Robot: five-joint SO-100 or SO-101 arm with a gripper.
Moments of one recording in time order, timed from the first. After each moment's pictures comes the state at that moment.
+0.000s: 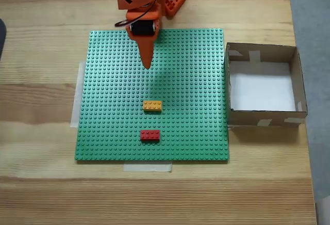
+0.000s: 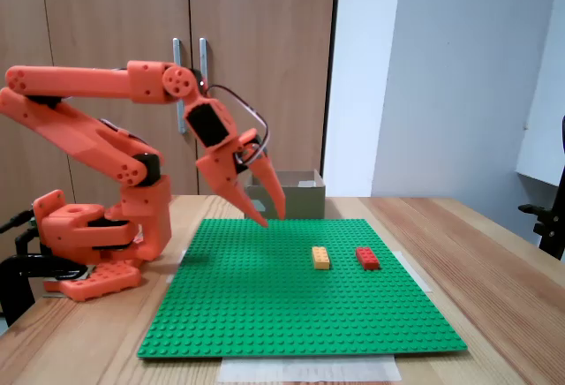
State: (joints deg) arm -0.2 146.6 146.5 58.8 1.3
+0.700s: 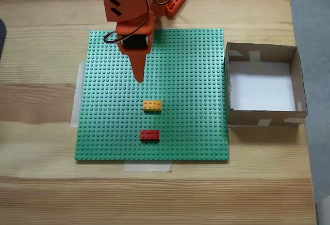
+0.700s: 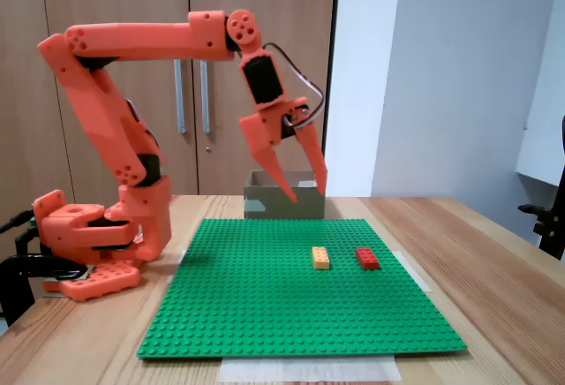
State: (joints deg) arm 1.1 116.5 111.6 71.7 -3.4
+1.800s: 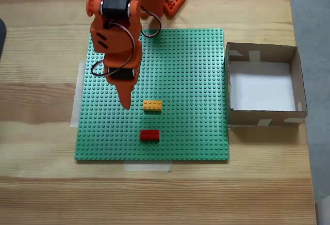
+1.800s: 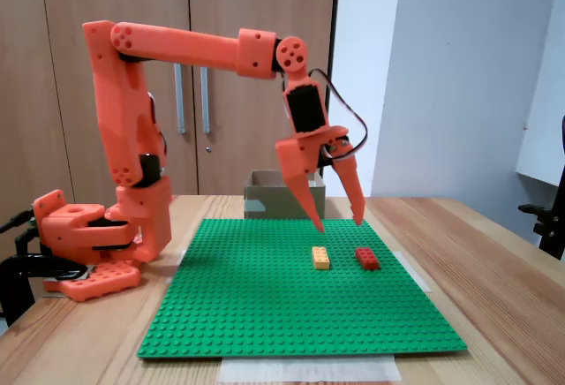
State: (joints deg) arm 6.0 96.2 100.8 67.2 -4.9
